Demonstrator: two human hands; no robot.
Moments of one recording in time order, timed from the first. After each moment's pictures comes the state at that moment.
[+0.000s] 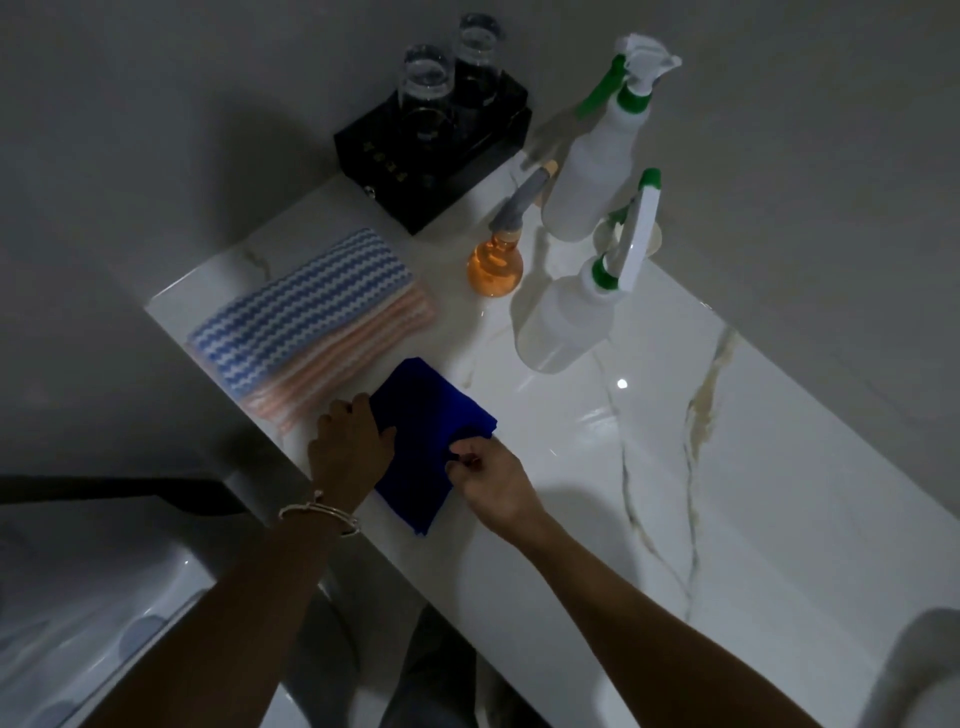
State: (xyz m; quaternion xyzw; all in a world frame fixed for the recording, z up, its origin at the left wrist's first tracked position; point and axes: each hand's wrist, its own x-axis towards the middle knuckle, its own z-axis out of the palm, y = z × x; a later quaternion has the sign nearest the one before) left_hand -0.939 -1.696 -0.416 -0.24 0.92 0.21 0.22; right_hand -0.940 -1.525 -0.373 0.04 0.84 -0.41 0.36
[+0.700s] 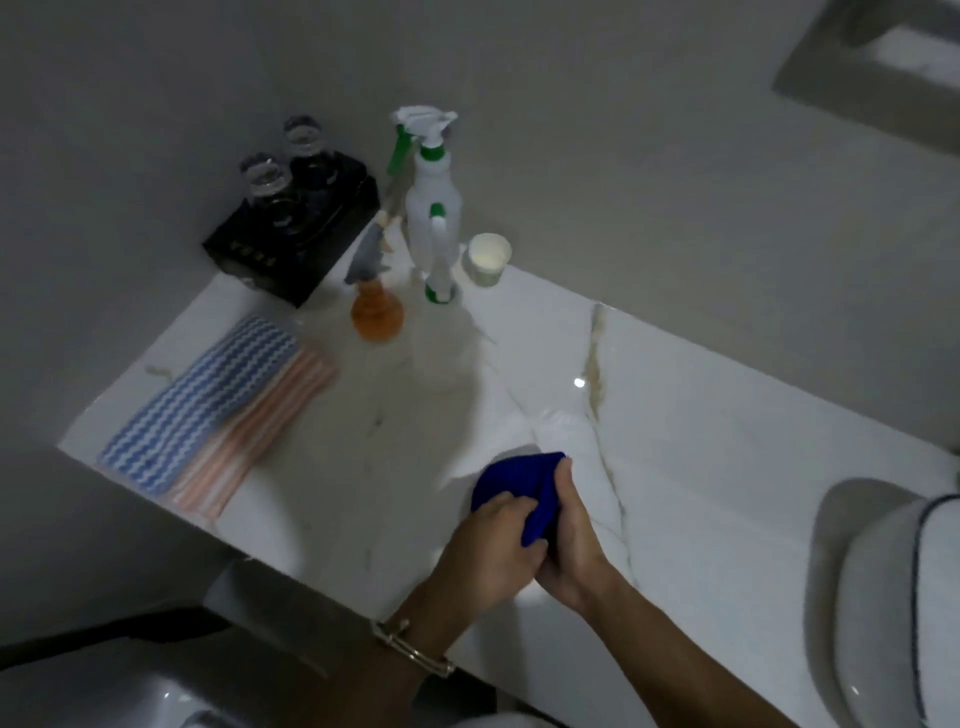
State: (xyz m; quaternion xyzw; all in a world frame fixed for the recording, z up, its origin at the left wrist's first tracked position) left_hand -0.886 -1.501 -0.320 0.11 0.87 0.37 0.30; right_hand -0.875 -1.394 -0.334 0.38 0.39 -0.81 0.20
